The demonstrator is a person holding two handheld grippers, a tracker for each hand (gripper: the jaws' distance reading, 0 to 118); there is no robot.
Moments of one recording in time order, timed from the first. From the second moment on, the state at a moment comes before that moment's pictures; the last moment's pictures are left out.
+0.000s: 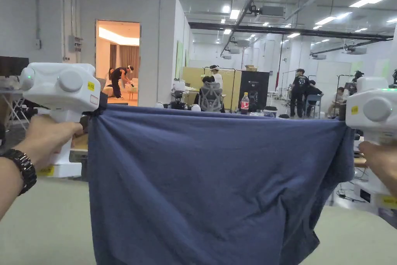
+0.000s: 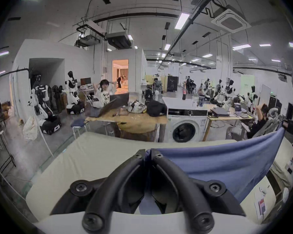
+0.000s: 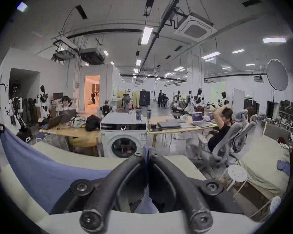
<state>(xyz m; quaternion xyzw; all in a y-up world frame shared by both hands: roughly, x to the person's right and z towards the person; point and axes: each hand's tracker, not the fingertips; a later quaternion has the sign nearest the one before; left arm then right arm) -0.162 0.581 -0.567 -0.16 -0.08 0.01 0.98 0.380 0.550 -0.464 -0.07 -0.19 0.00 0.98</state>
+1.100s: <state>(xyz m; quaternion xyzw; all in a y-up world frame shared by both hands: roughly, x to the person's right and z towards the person) -0.175 0.410 -0.459 -0.22 -0.11 -0.05 0.97 0.361 0.388 -0.350 -0.15 -0.19 0.03 0.97</state>
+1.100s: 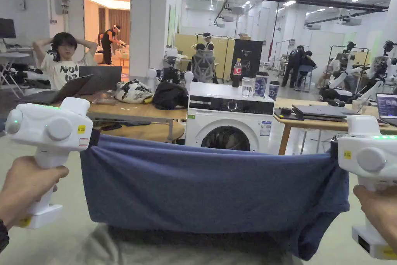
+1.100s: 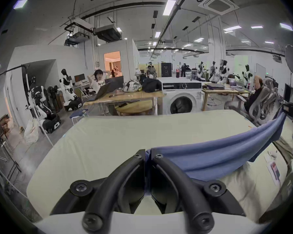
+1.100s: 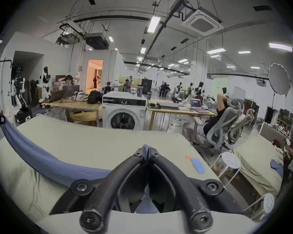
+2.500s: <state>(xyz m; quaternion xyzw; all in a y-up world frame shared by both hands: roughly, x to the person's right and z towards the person) -0.215 0.201 -0.347 -0.43 -0.11 0.00 0.90 0.327 0.158 -0.224 -0.40 -0.16 -0.03 0.90</state>
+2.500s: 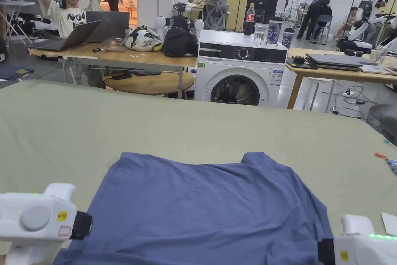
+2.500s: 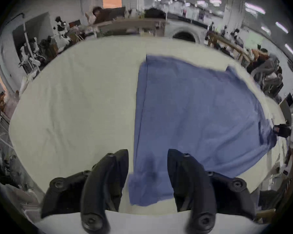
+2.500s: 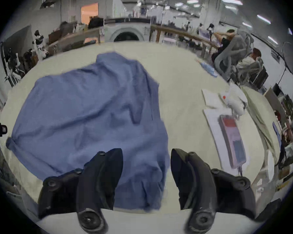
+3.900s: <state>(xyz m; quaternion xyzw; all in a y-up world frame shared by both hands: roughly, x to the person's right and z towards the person) -0.212 0.144 -0.331 -0.52 -0.04 -0.02 0.85 0.234 0.159 -0.222 -0.29 -0.11 0.00 0.95</state>
